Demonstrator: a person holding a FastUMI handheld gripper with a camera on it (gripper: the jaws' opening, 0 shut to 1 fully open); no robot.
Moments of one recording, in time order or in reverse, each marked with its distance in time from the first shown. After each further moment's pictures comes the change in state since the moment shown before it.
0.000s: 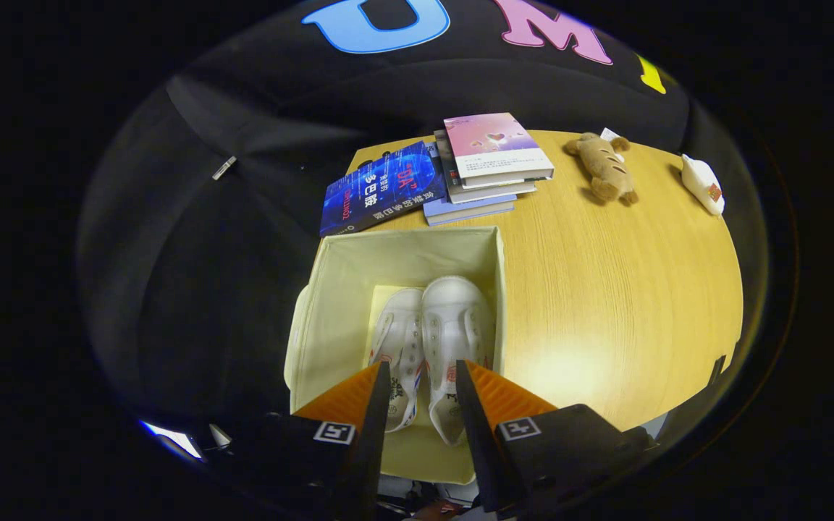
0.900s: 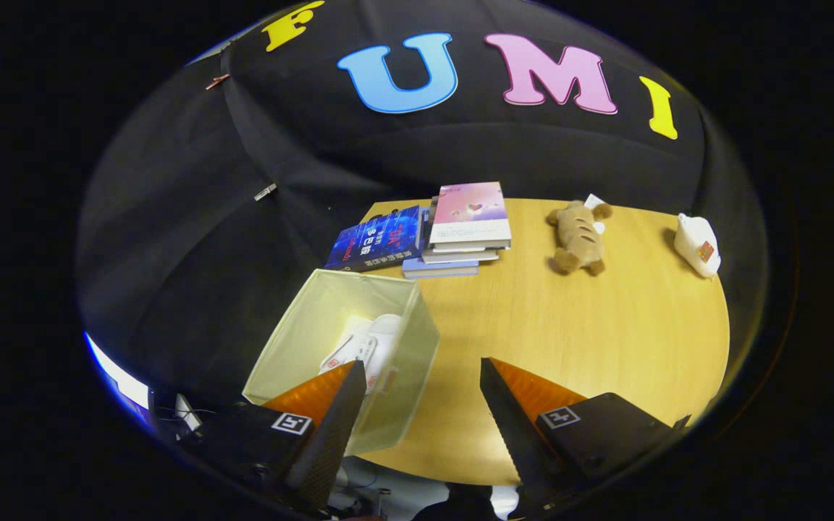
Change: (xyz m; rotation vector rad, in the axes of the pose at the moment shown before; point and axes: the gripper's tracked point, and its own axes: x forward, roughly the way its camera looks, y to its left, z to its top) arm -0.087 -0.124 0.040 -0.180 -0.289 0.080
